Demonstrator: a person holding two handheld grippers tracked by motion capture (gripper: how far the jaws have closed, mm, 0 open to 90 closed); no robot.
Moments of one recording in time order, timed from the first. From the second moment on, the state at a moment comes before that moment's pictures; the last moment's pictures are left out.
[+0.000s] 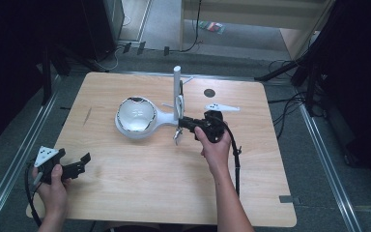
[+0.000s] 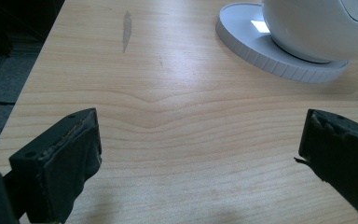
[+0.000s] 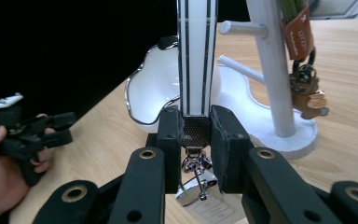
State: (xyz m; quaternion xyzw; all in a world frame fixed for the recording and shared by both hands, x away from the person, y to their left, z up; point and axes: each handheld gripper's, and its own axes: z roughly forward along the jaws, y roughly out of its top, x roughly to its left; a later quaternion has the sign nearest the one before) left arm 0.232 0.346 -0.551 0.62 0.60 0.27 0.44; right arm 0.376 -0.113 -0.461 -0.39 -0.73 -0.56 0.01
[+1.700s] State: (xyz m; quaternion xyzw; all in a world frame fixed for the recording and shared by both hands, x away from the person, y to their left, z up) left arm 0.233 0.345 -0.551 0.62 0.60 0.28 0.43; right arm 0.371 -0.123 -0.448 -0.48 -0.69 -0.52 -0.14
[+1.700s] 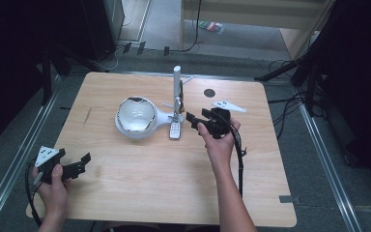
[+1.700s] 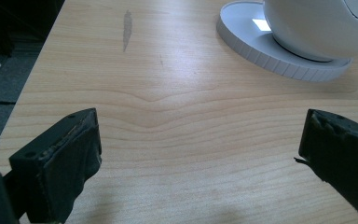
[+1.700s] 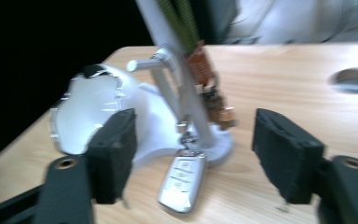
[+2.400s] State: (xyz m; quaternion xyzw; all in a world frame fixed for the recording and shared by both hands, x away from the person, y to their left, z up) left arm 0.232 0.344 -0.551 0.62 0.59 0.28 0.43; right arm 0.340 -0.144 -0.440 -0.48 -0.70 -0.49 -0.22
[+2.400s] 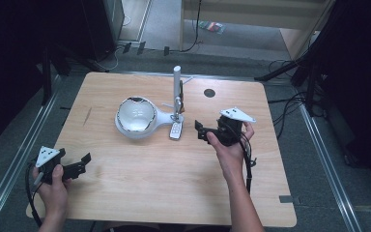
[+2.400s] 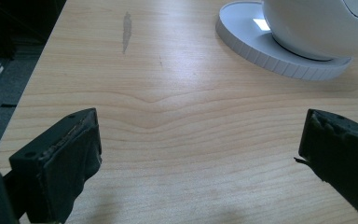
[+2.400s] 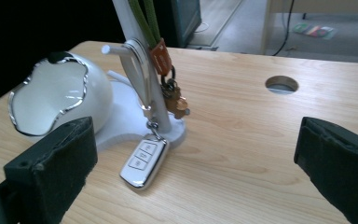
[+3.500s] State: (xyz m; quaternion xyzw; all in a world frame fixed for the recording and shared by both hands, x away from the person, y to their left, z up) left arm 0.232 0.343 -0.551 0.62 0.59 0.29 0.43; right arm 0.305 -0.202 -0.467 -0.51 -0.70 -0.43 -0.26
